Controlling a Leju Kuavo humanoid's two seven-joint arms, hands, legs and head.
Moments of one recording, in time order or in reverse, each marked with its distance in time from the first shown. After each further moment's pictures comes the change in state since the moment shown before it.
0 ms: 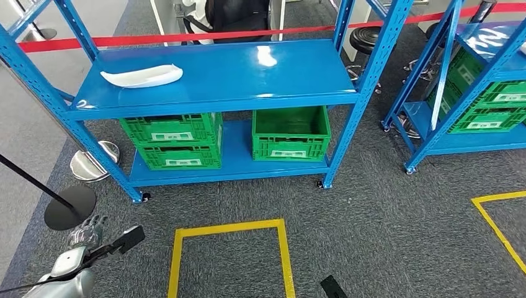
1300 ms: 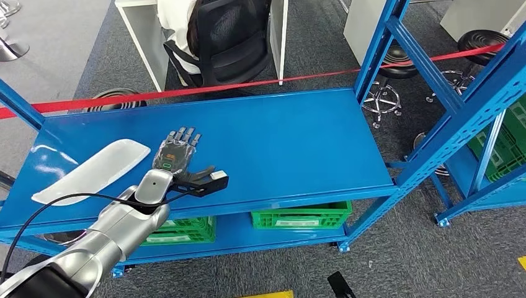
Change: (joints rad) left arm -0.336 -0.342 -0.144 -0.090 -0.427 -0.045 -0.042; right arm -0.003 -0.002 -0.065 0.007 -0.001 -0.018 -0.018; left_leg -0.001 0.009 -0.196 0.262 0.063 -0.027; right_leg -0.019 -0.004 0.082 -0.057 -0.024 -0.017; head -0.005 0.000
